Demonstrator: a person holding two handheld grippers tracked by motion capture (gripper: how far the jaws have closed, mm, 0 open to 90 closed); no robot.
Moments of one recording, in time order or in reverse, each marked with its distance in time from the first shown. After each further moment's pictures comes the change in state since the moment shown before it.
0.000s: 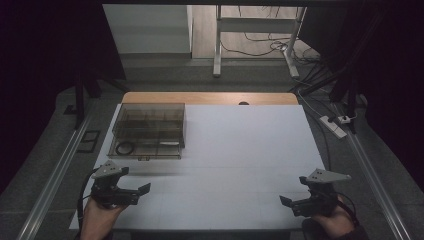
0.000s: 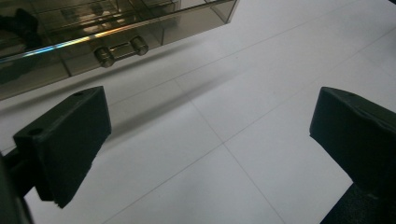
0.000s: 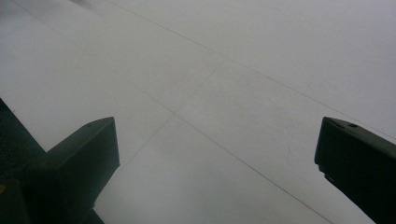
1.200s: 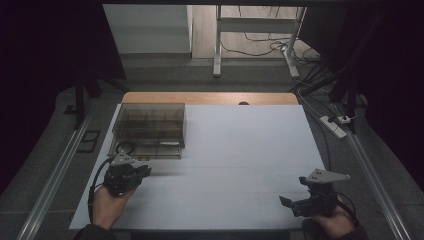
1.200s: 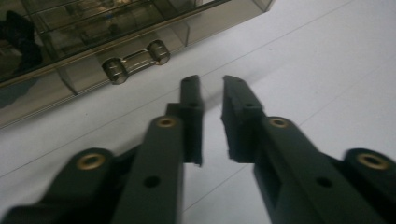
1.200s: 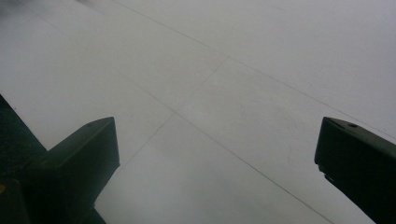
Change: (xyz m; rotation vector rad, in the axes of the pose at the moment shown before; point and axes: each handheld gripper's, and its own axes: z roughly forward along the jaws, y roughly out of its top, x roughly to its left) left arm 0.012 0.017 0.031 0.093 0.085 0.014; right arm 0.000 0.000 0.000 0.003 0.004 -0.007
